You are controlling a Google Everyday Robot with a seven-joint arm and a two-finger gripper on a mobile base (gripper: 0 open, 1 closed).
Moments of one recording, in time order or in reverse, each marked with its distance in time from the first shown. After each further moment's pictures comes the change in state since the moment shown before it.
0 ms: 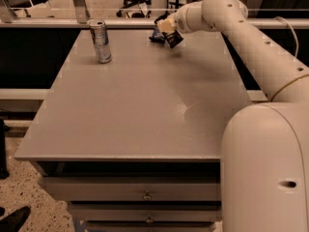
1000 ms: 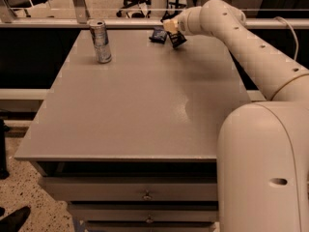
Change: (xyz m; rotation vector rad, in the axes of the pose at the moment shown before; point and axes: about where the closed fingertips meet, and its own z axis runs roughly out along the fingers) arm 0.015 -0.033 0.009 0.129 -0.023 0.096
